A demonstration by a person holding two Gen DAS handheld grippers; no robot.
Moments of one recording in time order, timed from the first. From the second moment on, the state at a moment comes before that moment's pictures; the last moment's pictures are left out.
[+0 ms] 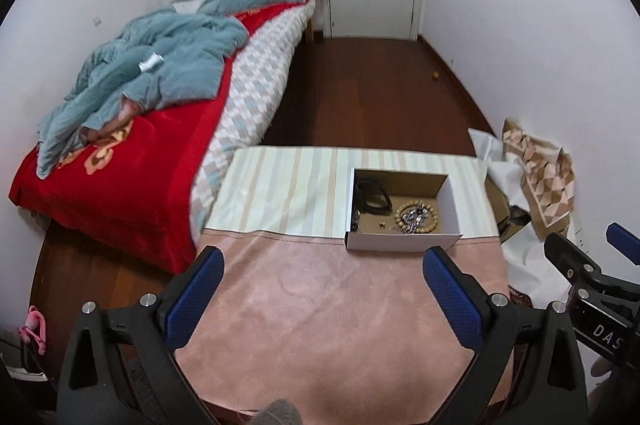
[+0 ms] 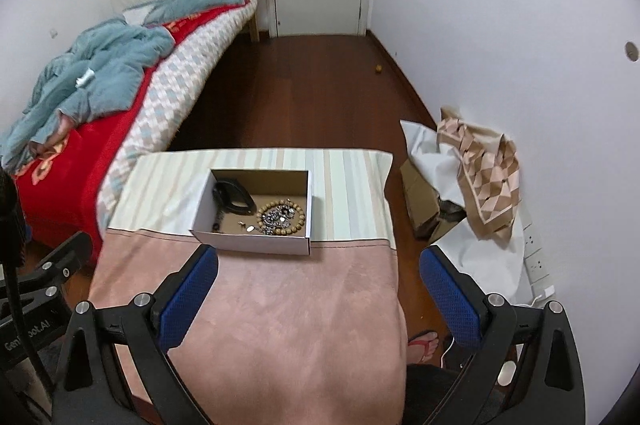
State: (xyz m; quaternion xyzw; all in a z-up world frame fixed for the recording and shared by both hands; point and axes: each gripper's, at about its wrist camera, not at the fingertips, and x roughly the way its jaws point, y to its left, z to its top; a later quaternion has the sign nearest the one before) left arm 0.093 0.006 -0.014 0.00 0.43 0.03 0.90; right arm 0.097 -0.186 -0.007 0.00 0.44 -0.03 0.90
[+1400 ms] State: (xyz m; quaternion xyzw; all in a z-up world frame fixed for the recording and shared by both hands) left arm 0.086 0.004 0.016 0.00 0.42 0.04 0.91; right arm 0.066 -0.186 0.049 -0.01 0.41 -0.04 0.91
